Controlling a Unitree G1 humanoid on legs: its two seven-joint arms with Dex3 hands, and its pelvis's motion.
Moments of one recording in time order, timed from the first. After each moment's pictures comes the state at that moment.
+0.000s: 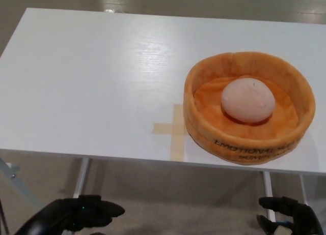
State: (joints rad) left_arm 0.01 0.48 -0.10 0.50 -0.06 -0.38 -0.56; right_arm -0.38 -0.19 -0.12 1.30 -0.14 -0.28 -0.08
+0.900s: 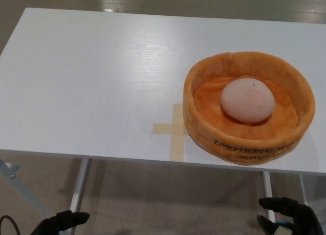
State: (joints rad) left_arm -0.25 0.36 -0.13 1.19 0.09 -0.36 -0.11; right_arm -0.38 -0.19 -0.12 1.31 -0.14 -0.28 -0.07
